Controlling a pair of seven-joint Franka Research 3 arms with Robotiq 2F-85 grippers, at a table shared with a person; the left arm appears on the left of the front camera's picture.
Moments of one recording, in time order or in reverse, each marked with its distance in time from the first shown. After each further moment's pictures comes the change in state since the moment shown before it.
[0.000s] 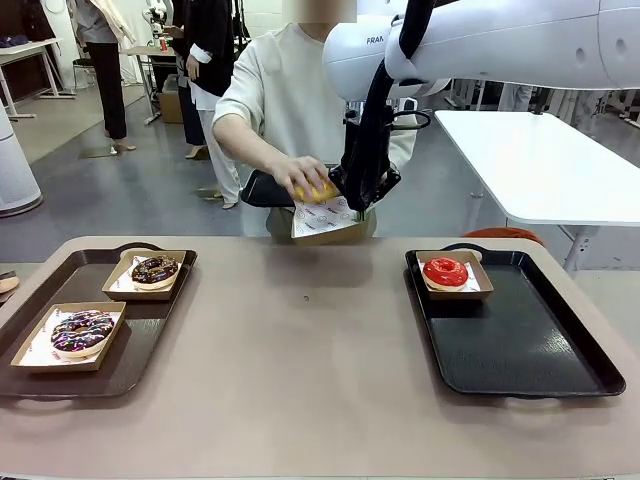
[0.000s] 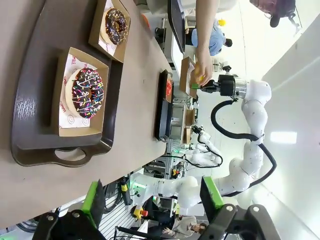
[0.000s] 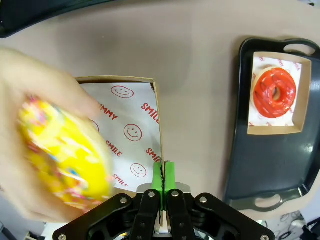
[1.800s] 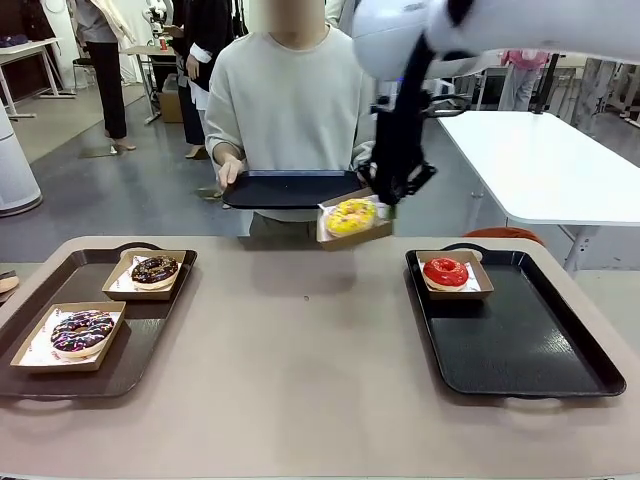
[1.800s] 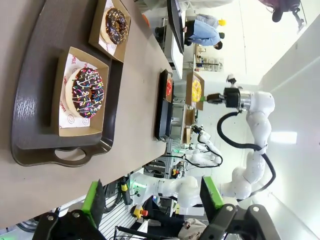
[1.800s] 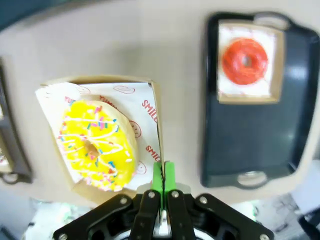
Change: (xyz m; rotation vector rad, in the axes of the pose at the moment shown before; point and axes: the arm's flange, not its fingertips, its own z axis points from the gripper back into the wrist) left arm 0.000 0.000 -0.001 0.000 0.002 0.001; right arm -0.056 -0.057 0.037 -0.025 0.014 -0.019
